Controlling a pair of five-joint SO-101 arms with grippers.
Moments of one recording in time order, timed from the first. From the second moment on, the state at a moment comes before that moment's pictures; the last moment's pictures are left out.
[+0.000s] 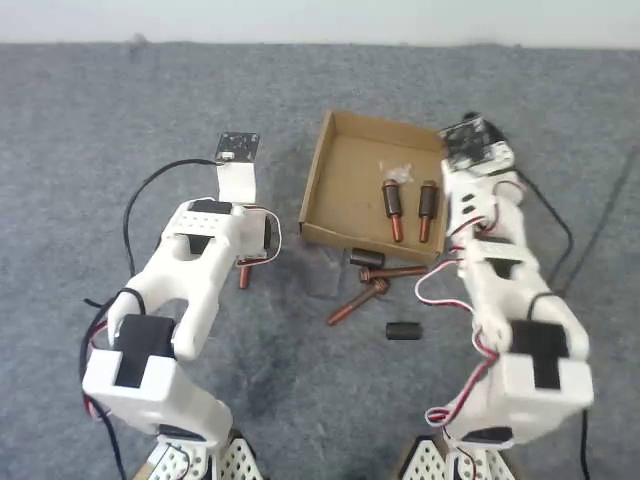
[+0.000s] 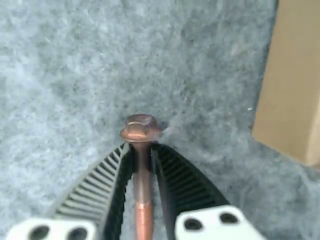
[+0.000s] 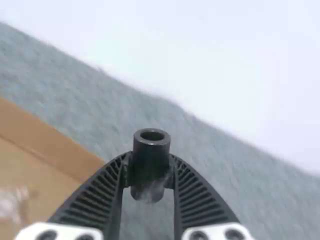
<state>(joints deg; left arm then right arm) -0.2 7.7 35.0 44.4 8.4 0.7 7.8 44.9 -35.1 27.5</state>
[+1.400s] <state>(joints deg) -0.2 7.7 35.0 44.3 8.4 -23.3 -7.9 89.8 -64.1 -9.2</state>
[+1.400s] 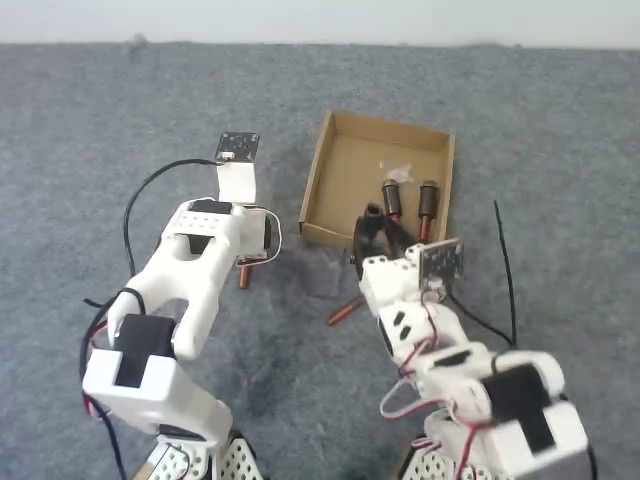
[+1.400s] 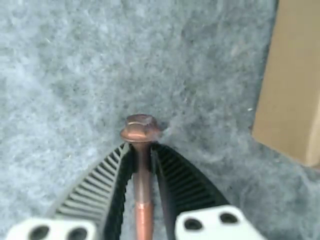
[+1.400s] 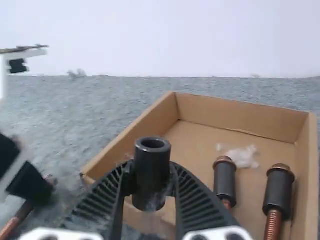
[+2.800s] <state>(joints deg) 1.4 7.7 35.0 39.5 8.4 -24.4 19.4 82.9 -93.3 -7.3</state>
